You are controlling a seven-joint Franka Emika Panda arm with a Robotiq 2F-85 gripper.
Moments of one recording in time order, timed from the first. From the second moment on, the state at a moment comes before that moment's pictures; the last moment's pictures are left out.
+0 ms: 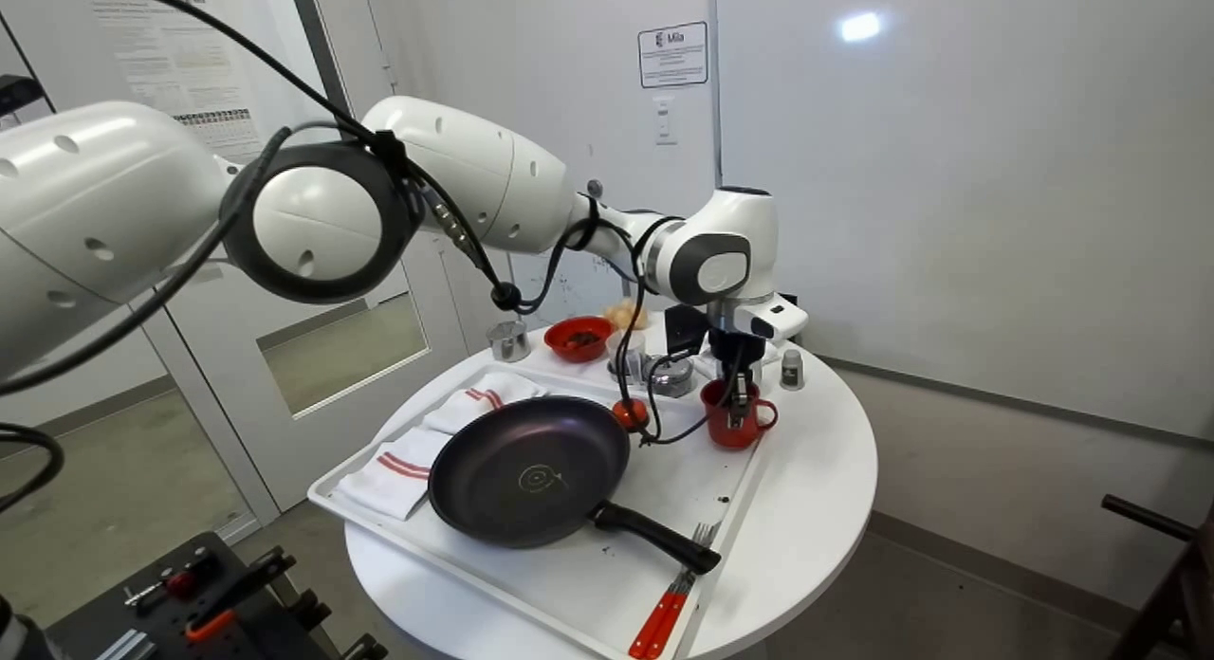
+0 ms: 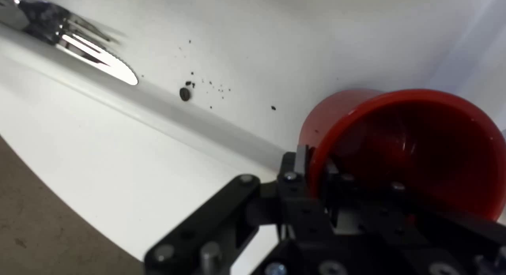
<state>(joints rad) -0.24 1.21 -0.22 -0.92 0.21 2.07 0.59</state>
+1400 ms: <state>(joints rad) -0.22 0.68 -0.30 -1.70 0.12 2.39 0.41</state>
